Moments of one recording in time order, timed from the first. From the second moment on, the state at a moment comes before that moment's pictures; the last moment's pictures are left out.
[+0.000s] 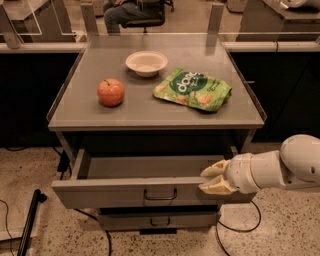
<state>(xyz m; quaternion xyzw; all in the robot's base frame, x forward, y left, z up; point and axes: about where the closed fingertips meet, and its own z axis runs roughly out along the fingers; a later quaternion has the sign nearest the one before) 0.475 -0.151 0.678 -0.55 0.74 0.18 0.35</state>
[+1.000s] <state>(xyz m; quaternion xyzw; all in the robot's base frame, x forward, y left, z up) 0.475 -0.151 0.678 -0.55 0.74 0.18 0.35</state>
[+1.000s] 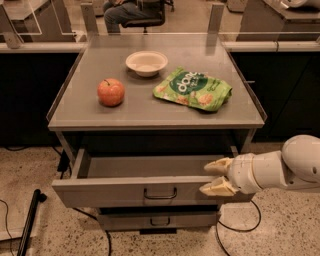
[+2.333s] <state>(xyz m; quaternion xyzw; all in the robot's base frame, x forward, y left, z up) 0.421 -0.160 0.674 -0.55 0.73 0.19 0.35</state>
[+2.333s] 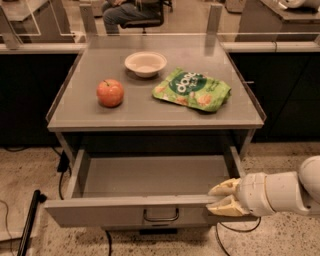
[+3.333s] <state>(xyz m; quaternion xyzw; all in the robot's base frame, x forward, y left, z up) 0.419 -0.161 0.675 -0.55 0.73 0.19 0.35</state>
